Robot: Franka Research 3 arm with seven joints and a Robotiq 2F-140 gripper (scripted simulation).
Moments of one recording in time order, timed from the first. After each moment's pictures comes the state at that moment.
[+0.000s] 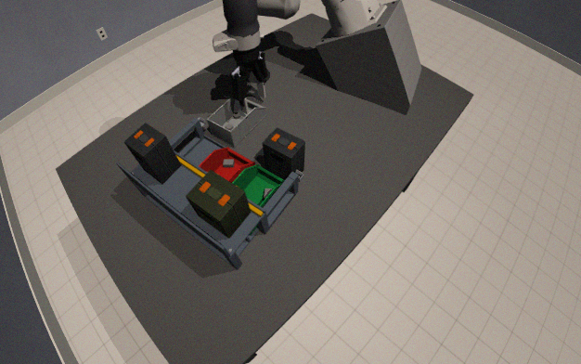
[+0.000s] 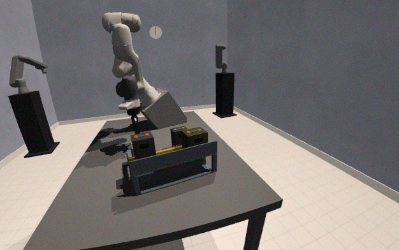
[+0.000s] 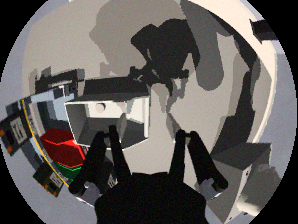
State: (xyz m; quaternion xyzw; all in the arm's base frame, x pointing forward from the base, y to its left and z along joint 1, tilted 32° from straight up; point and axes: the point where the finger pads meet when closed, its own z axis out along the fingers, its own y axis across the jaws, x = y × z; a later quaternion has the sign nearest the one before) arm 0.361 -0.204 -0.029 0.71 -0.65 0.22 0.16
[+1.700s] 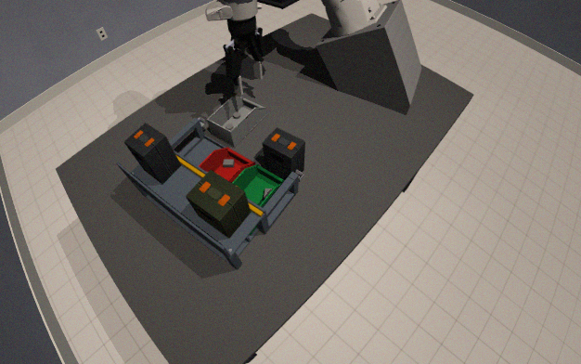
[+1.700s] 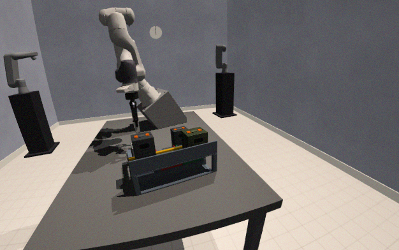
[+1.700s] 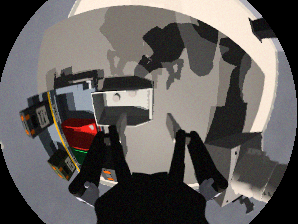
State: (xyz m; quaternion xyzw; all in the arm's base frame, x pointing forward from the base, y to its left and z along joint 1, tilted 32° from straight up) arm 0.362 -0.153 0.048 0.71 -0.65 0.23 0.14
